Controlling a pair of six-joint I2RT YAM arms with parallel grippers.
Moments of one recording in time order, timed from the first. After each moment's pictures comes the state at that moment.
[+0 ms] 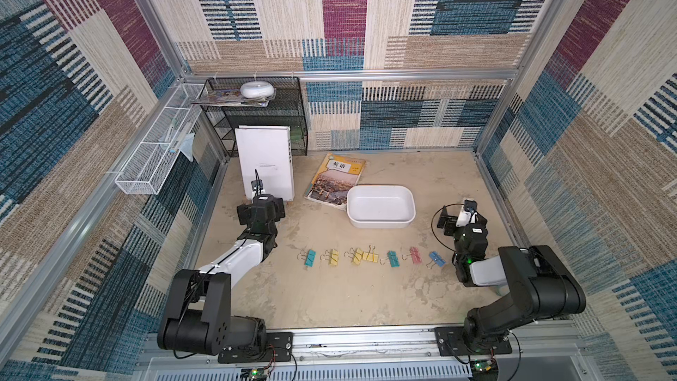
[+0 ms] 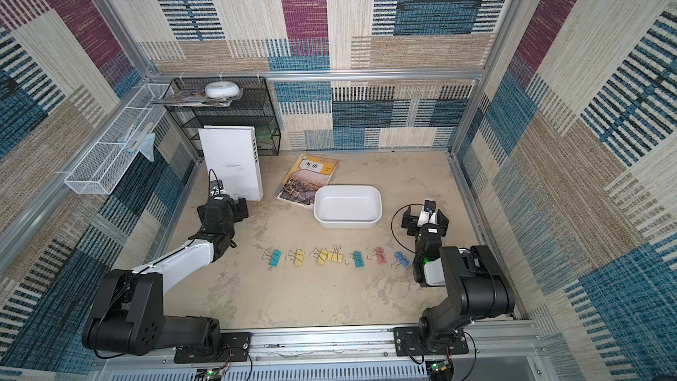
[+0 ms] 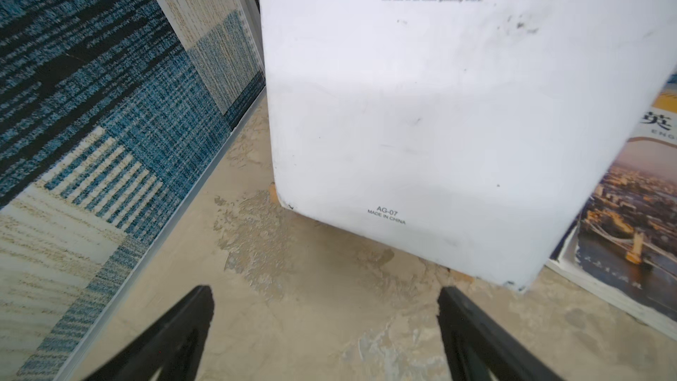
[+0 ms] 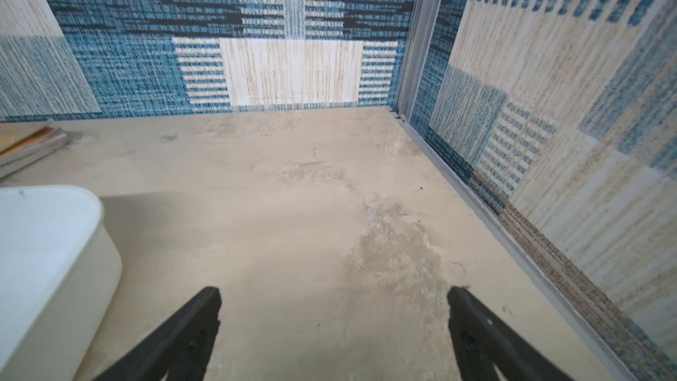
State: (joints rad) left arm -0.09 1.39 0.63 0.27 -0.43 -0.08; right arm 0.04 1.53 0.22 1.18 0.28 -0.02
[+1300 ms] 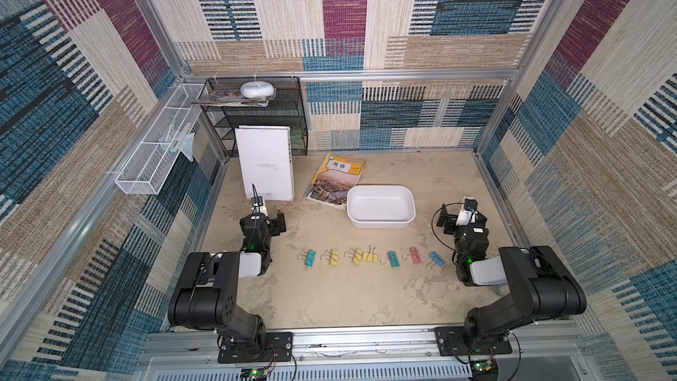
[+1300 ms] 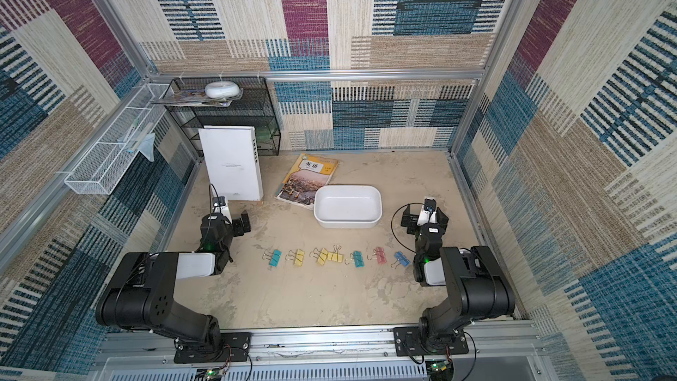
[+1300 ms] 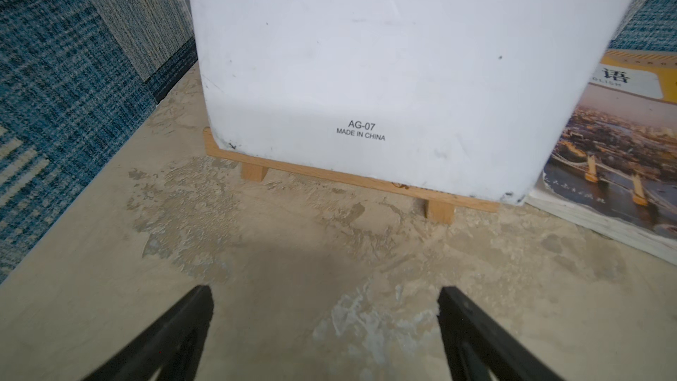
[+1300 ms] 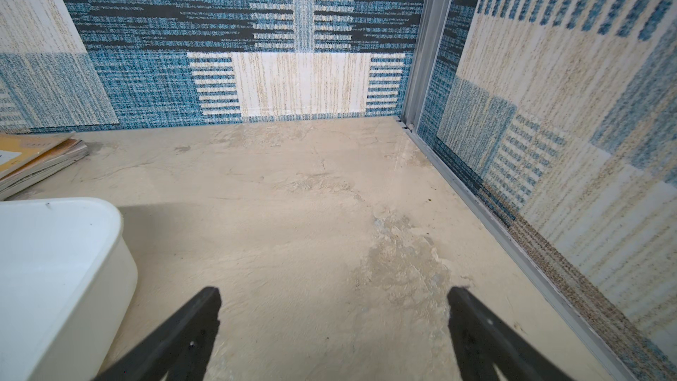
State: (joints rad) left arm 0.01 1.53 0.41 0.71 -0.15 -0.05; right arm 0.04 1.53 0.22 1.18 0.25 -0.01
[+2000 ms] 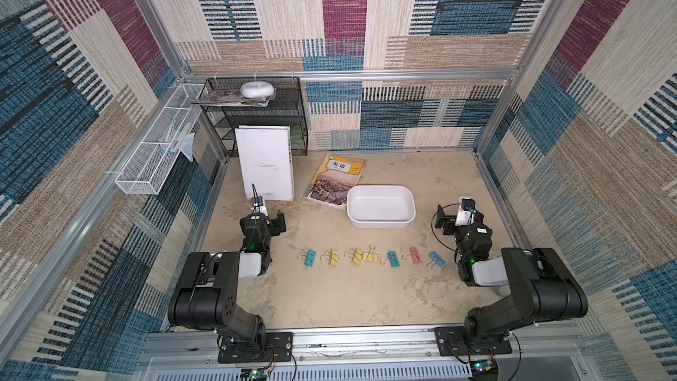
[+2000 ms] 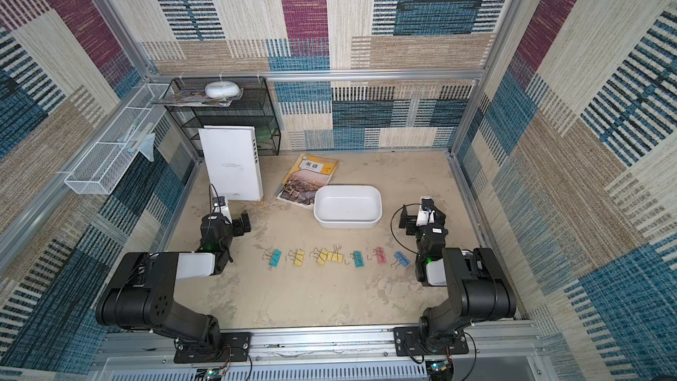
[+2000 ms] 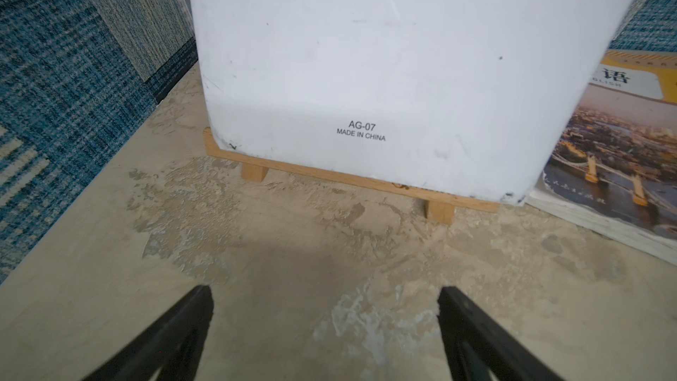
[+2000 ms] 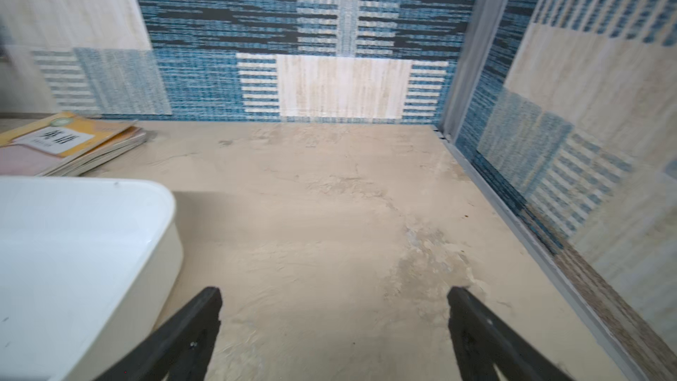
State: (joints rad) left arm 0.01 1.53 0.41 0.71 -0.15 -0.05; right arm -0.02 1.52 0.21 1.18 0.01 -0.06
